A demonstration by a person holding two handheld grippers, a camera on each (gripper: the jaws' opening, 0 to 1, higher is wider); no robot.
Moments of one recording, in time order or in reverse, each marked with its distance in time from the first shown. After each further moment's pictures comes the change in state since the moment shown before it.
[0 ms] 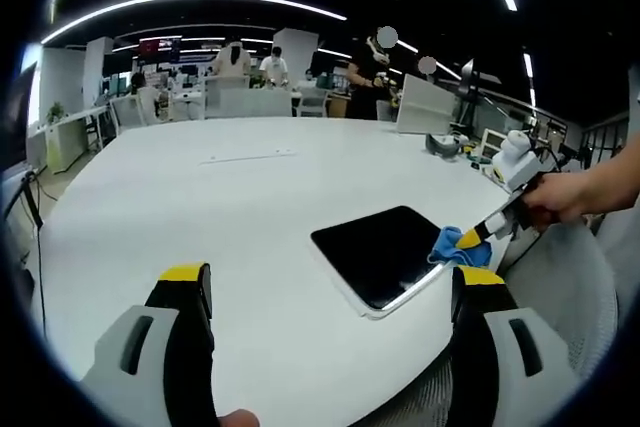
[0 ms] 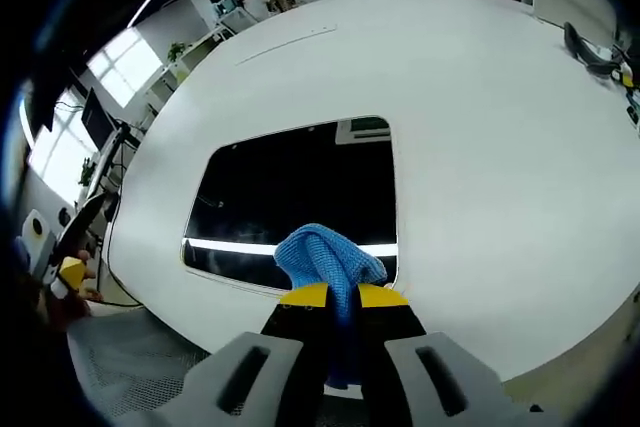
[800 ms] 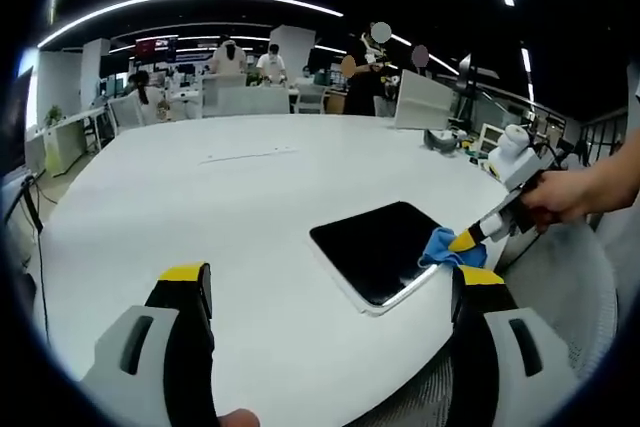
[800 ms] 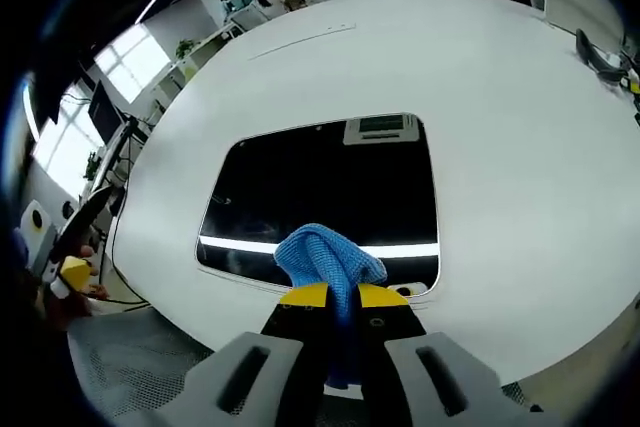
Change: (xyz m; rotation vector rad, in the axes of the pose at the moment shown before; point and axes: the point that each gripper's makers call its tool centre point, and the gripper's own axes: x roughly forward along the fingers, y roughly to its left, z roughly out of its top) left arm 0.000 0.000 -0.002 0.009 0.011 0.004; right arm 0.007 0.026 -0.002 -0.029 0.001 0.019
